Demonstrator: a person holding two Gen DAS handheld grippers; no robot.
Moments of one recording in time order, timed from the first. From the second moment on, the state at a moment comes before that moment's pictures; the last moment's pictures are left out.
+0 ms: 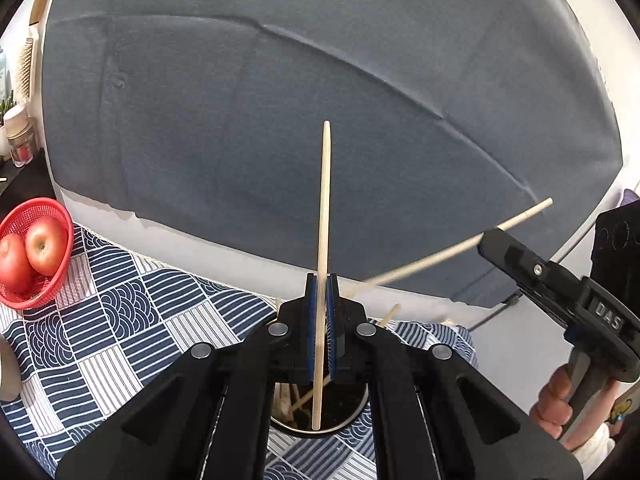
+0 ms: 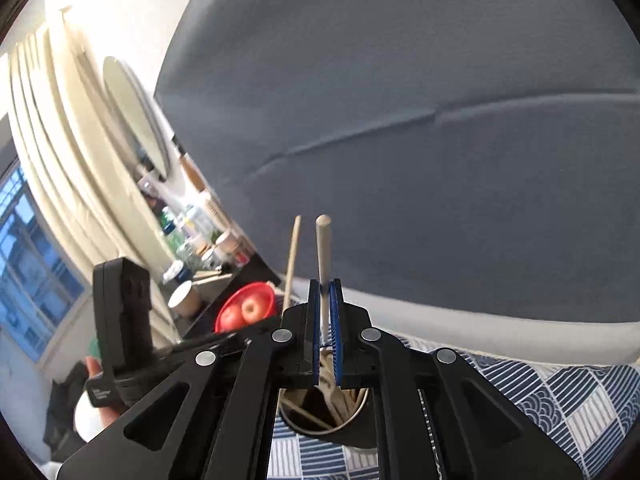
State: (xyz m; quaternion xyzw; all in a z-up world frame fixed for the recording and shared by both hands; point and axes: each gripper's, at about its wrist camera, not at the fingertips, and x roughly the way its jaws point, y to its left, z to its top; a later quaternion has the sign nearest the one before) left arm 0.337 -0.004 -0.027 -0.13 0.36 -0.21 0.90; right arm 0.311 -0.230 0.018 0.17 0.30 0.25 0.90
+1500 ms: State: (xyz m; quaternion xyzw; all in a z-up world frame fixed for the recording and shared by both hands) left arm 0.179 0.038 -0.035 -0.02 0.37 -0.14 0.92; right arm 0.139 -0.195 -0.016 -0.02 0.35 0.14 0.93
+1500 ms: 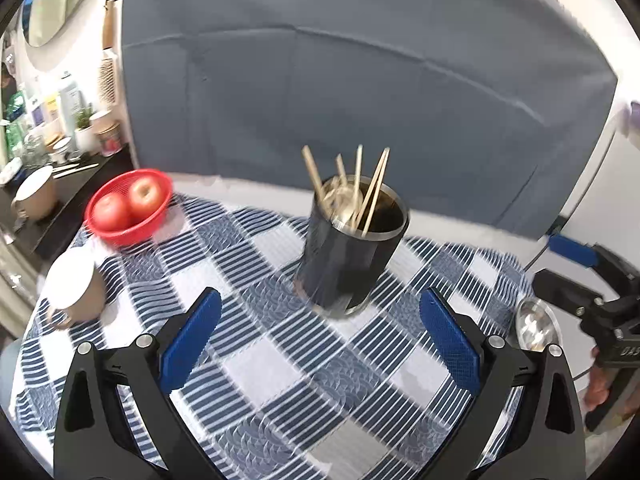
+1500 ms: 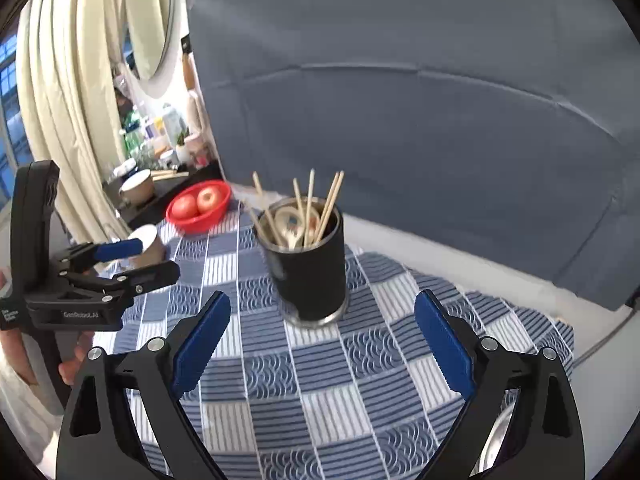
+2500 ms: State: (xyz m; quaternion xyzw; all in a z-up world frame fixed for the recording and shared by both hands) left arm 0.024 0.054 -0.029 -0.01 0.44 -0.07 0.89; right arm -0.014 -0.208 -0.029 0.04 0.41 0.08 0.91
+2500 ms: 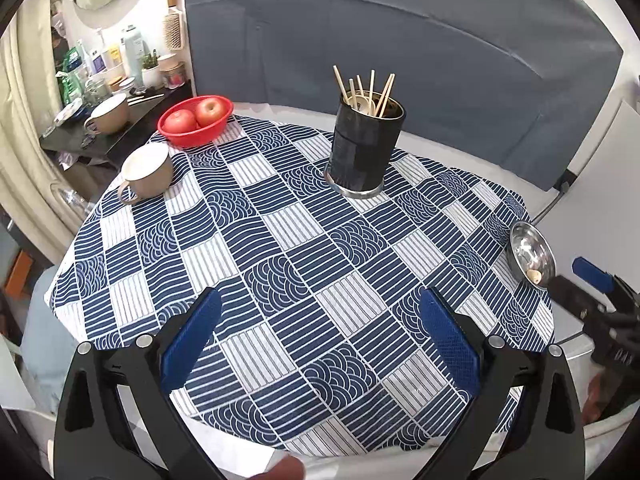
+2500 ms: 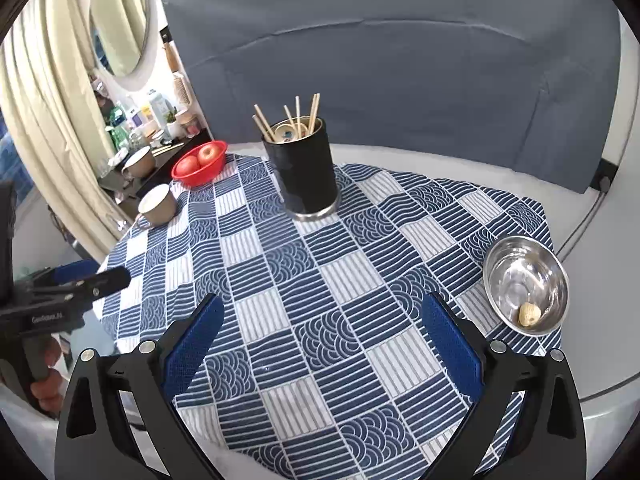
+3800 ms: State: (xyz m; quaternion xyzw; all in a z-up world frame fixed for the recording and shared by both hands) left arm 0.014 0.036 -0.033 0.01 0.45 -0.06 0.89; right arm -0.020 -0.205 -0.041 0.03 0.43 0.09 0.90
